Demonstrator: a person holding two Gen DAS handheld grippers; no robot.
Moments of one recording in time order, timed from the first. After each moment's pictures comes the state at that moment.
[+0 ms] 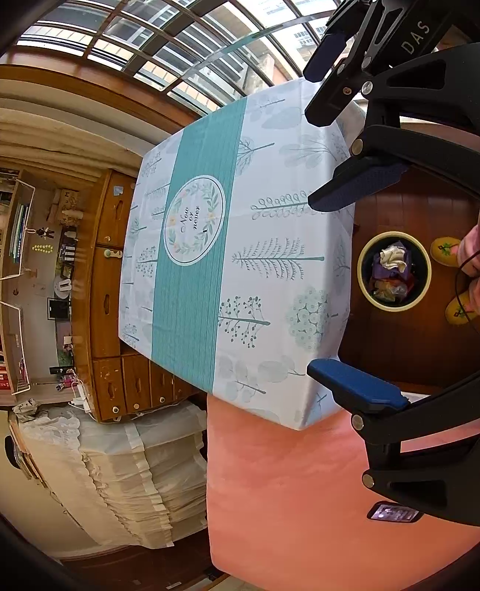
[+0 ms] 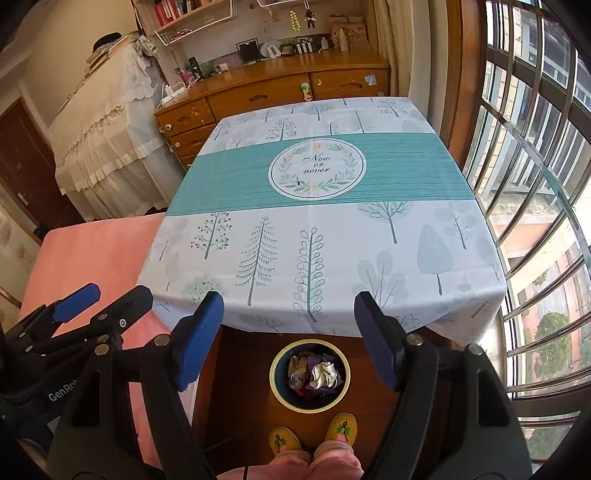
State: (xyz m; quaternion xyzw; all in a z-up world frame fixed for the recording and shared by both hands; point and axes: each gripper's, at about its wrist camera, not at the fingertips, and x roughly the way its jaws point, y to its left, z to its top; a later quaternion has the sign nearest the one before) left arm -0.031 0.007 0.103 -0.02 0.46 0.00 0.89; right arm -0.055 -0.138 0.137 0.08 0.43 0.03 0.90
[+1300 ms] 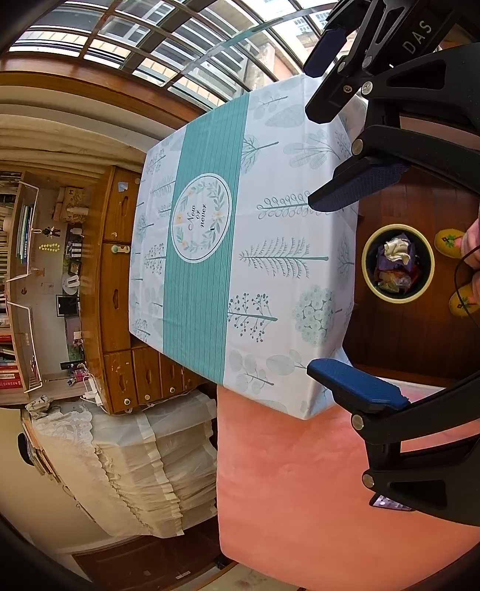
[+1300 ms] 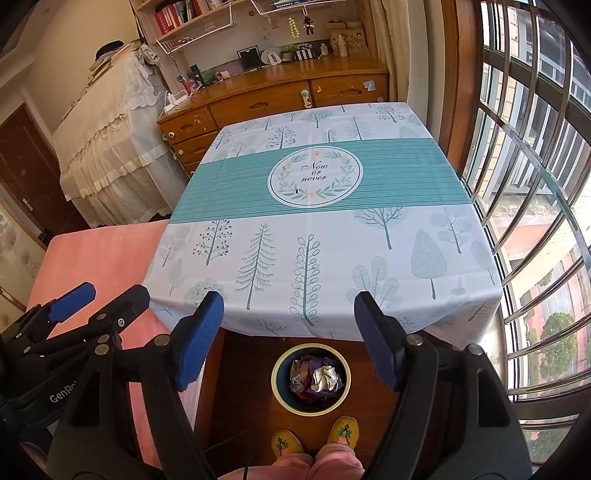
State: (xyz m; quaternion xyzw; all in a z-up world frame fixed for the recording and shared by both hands) left arm -0.037 0.003 0.112 -0.01 0.45 0.01 0.89; right arm -0.062 -0.141 0.147 0.09 0.42 0.03 0.90
